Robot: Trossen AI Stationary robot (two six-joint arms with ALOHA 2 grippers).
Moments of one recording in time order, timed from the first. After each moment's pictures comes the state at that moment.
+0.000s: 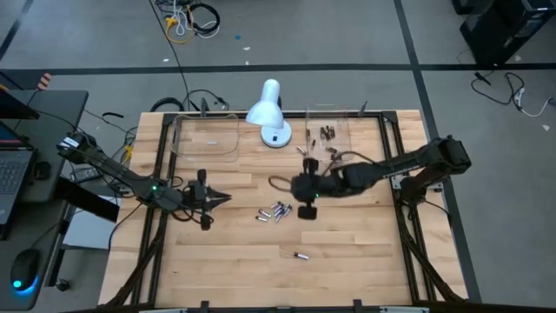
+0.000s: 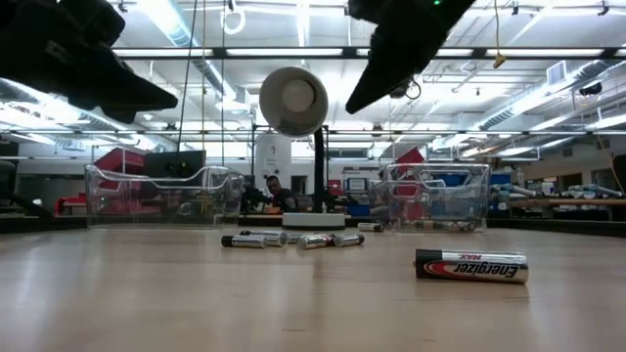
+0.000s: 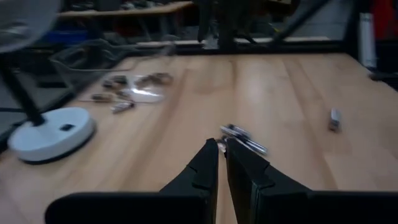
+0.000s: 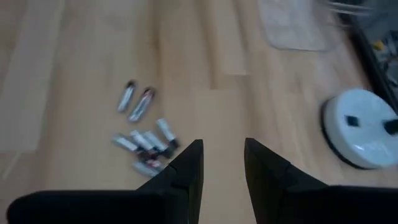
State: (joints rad) left arm -0.48 0.75 0.18 0.31 -0.62 -0.13; right arm 0.15 1.58 1.16 -0.43 0.33 0.07
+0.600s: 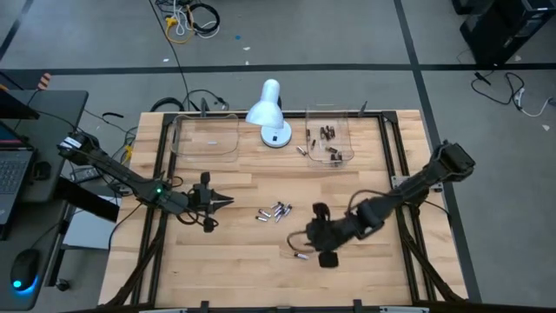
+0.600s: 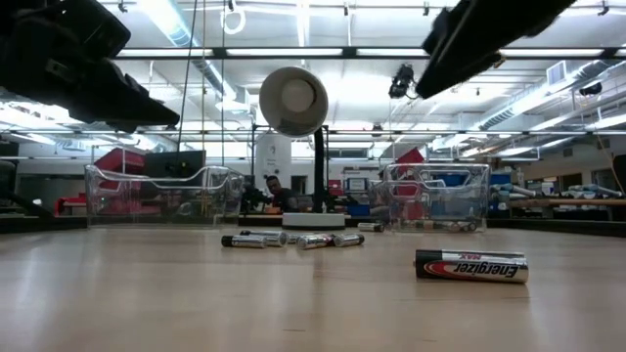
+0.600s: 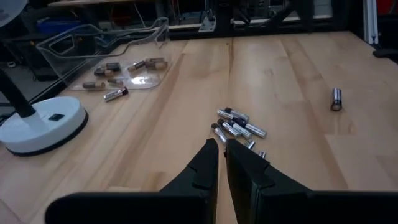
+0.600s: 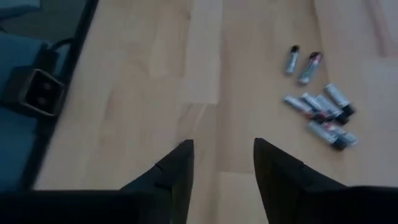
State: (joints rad) left arm -0.48 0.87 0.18 0.37 -0.62 -0.14; right arm 0.49 1.59 1.06 -0.34 0.24 0.38
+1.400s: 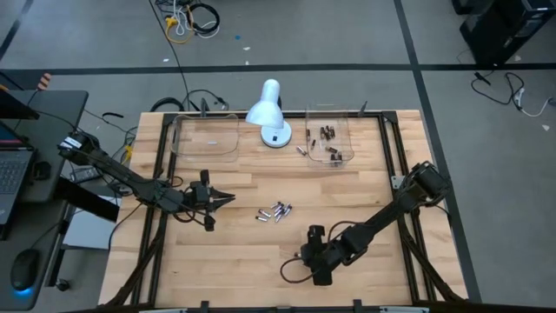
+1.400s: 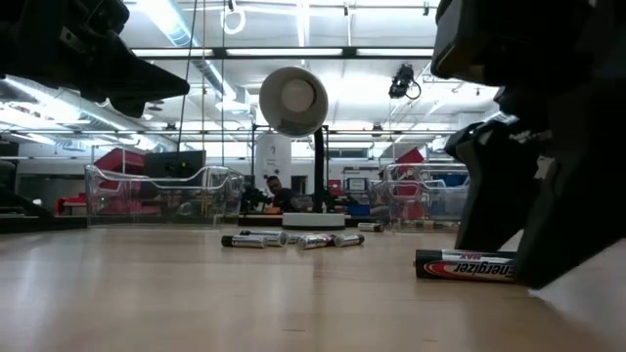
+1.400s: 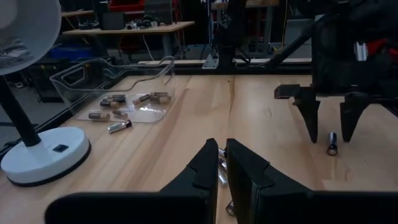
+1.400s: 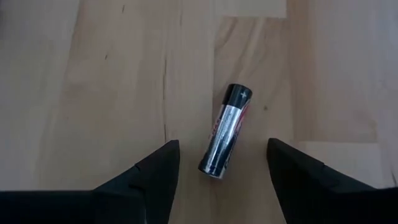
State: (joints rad) left arm -0.48 0.88 0.18 0.54 -0.65 -0.08; right arm 0.60 1.92 1.06 -0.19 0.25 0.53
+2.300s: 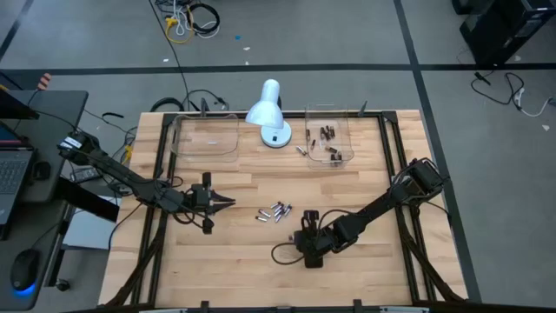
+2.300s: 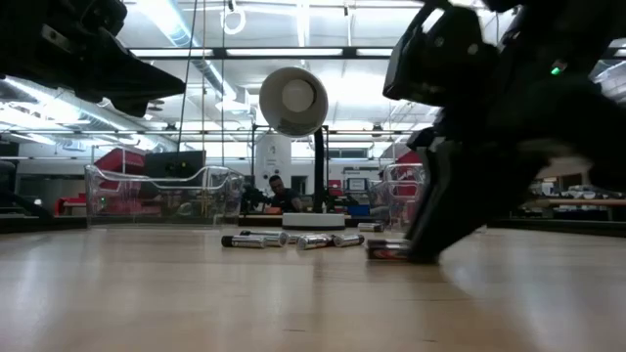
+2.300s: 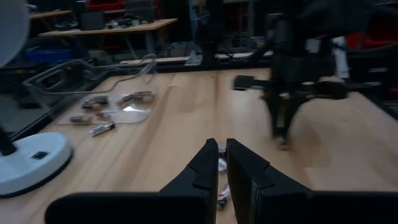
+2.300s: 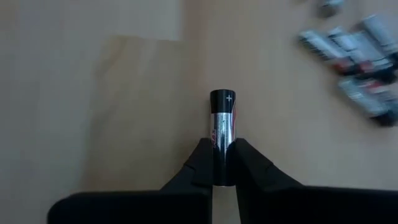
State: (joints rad) left arm -0.48 0.88 0.18 0.53 -0.57 -0.05; right arm 0.48 1.93 1.06 -0.24 0.36 0.37
